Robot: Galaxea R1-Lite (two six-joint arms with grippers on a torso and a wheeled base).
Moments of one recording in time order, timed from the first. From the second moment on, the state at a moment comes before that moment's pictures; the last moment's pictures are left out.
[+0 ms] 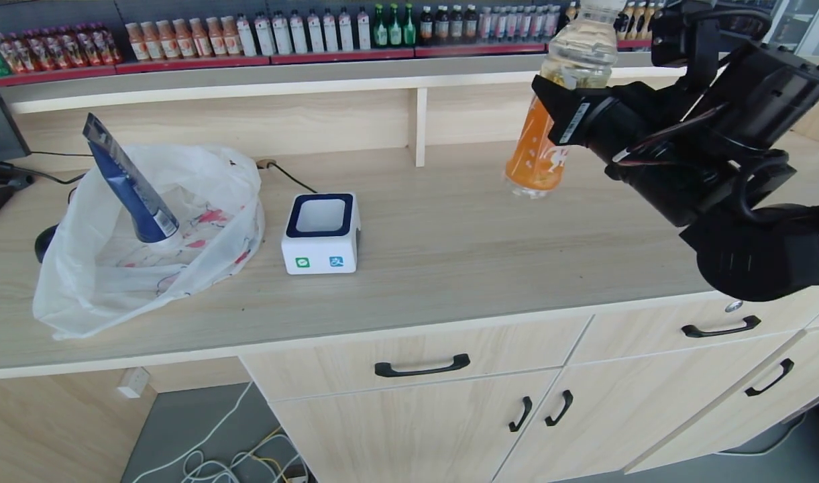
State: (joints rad) left arm 0.00 0.00 0.00 0.00 0.00 0.00; right arm 0.42 1.81 -1.22 -1.01 -0.05 -0.02
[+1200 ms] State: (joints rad) left arm 0.00 0.00 0.00 0.00 0.00 0.00; right arm 0.59 1.20 -0.57 -1.05 -0.06 -0.15
